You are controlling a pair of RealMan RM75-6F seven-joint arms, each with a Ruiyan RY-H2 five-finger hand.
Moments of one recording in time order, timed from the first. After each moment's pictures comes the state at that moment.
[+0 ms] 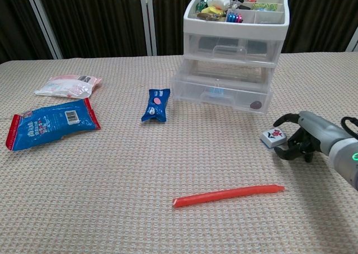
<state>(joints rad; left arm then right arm) -0.11 -1.19 -0.05 -1.56 1.57 1.55 0.14 0.51 -1.84 0.29 -1.43 -0.75 1.22 -0.40</state>
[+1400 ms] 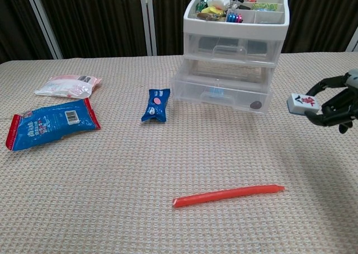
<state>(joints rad) -0.11 -1.20 -0.05 -1.56 1.58 1.57 0.13 0.38 -1.60 0.31 -1.86 -0.87 1.38 -0.35</state>
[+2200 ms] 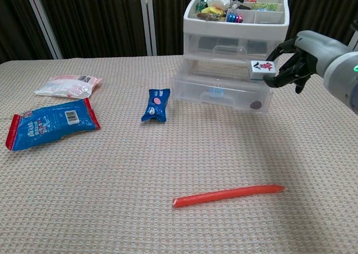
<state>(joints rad) -0.11 -1.19 -0.05 -1.56 1.57 1.55 0.10 0.62 -1.75 0.49 -1.74 -0.70 1.42 -0.58</state>
